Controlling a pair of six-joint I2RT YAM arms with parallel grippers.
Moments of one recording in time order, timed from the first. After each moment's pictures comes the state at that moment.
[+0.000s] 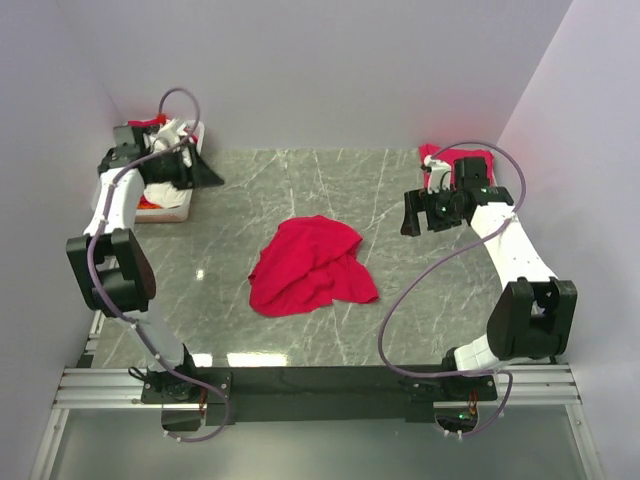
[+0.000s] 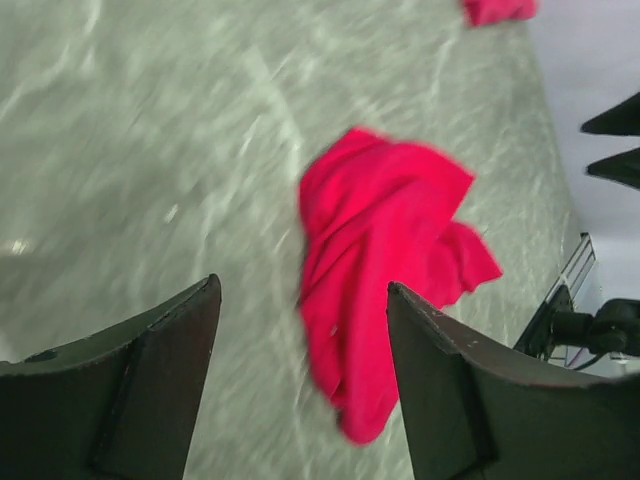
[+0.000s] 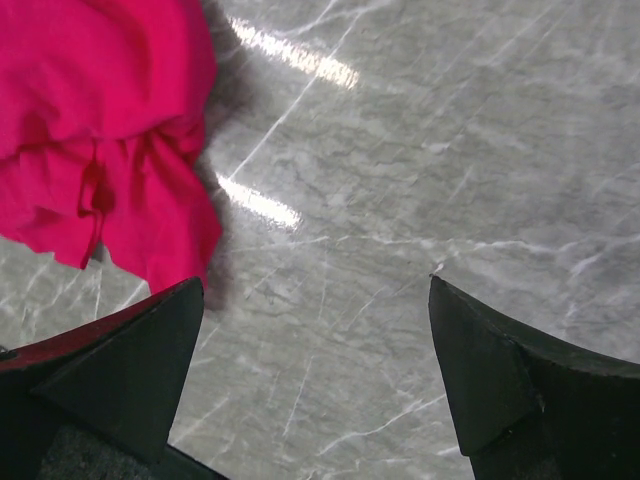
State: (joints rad) left arm 0.18 1.79 1.62 -0.63 0.96 0.00; right arm 0.00 1.47 1.25 -0.76 -0.40 -0.18
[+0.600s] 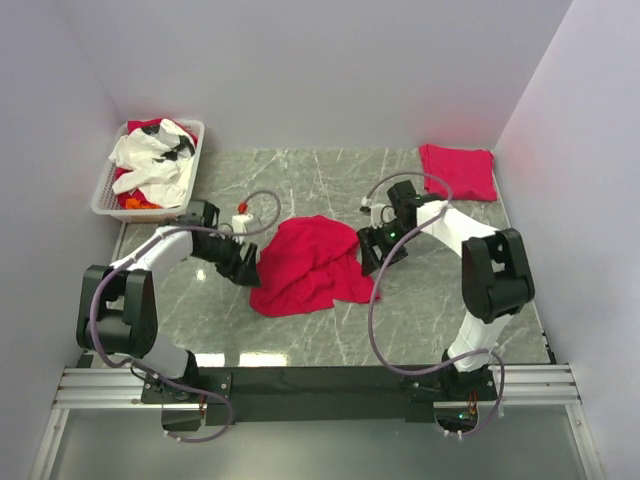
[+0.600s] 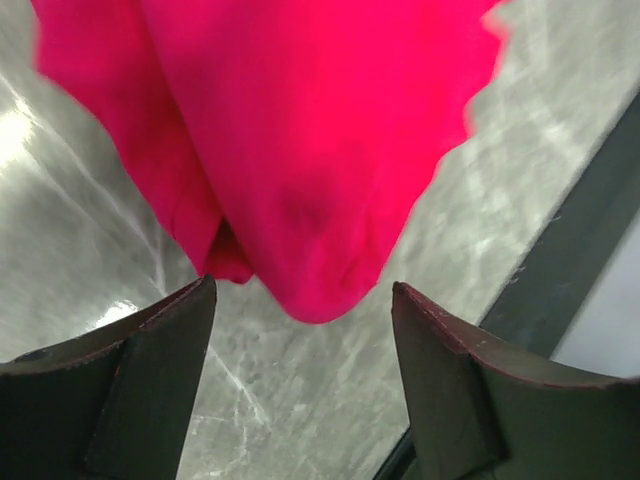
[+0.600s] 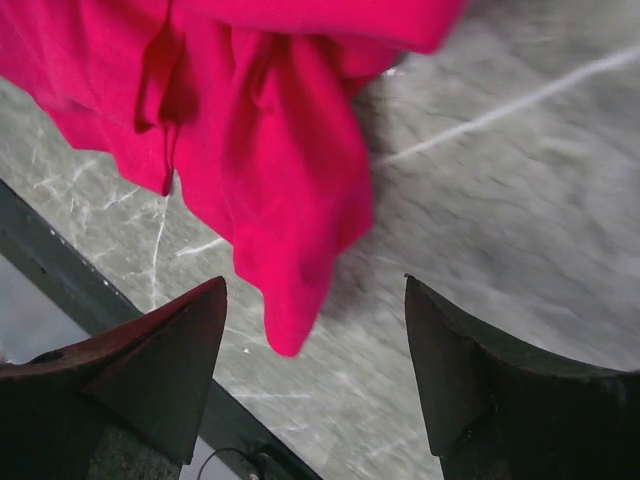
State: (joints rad) left arm -0.11 1.52 0.95 -0.71 0.77 0.42; right arm 0.27 1.75 1.20 -0.80 -0.52 -0.19
